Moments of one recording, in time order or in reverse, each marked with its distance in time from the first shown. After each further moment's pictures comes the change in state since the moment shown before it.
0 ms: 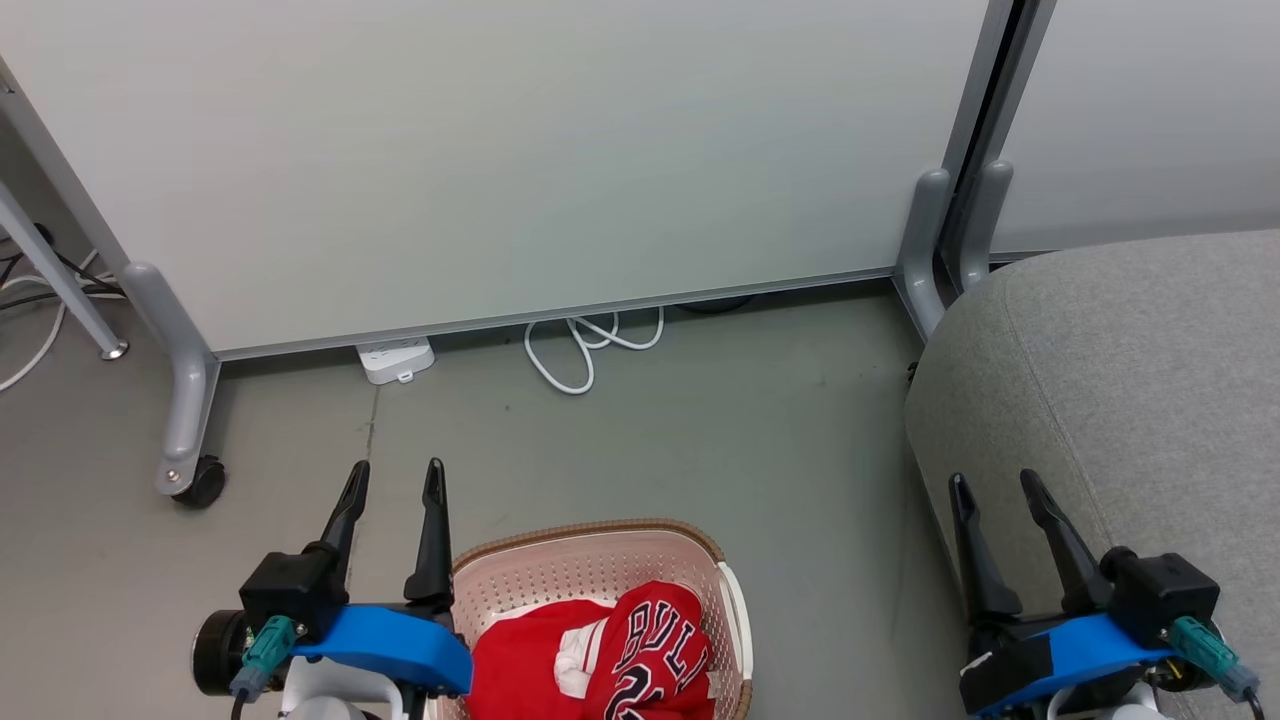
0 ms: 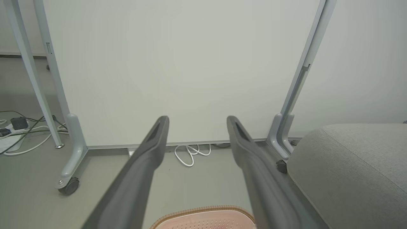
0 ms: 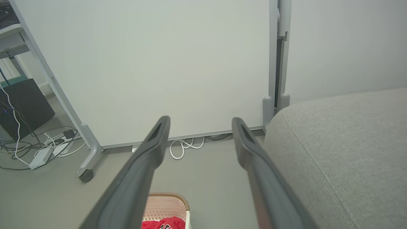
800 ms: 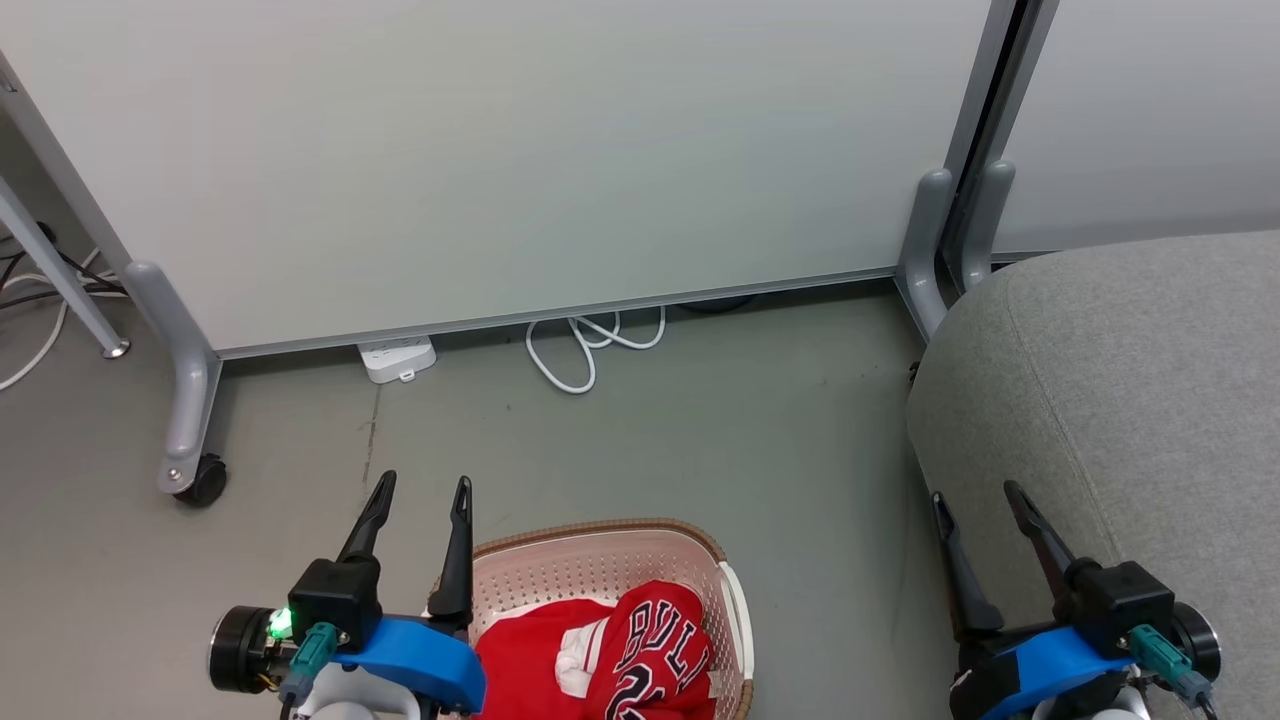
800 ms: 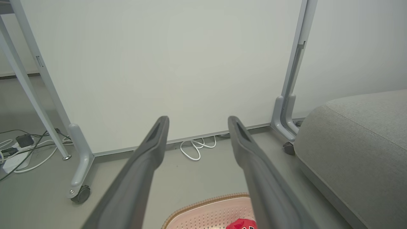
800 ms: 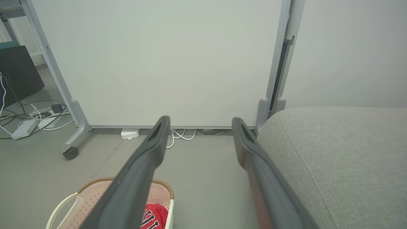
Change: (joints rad) left arm -0.014 0.002 -0.025 0.071 0.135 0.000 -0.039; right arm -0.010 -0.002 0.007 0.061 -0.163 0.001 -0.040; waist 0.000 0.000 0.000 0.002
